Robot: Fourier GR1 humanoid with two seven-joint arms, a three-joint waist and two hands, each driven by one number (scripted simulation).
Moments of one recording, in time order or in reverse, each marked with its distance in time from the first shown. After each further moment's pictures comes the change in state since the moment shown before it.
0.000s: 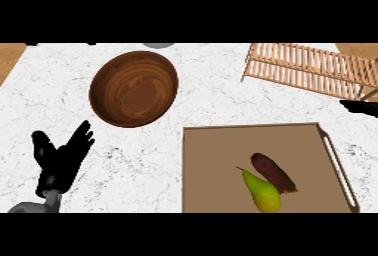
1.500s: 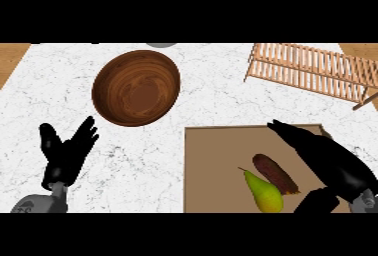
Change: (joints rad) left arm -0.040 -0.078 0.079 0.034 -0.094 -0.059 0.047; right arm -0.014 0.328 0.304 -0.510 0.458 -0.152 0.949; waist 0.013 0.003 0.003
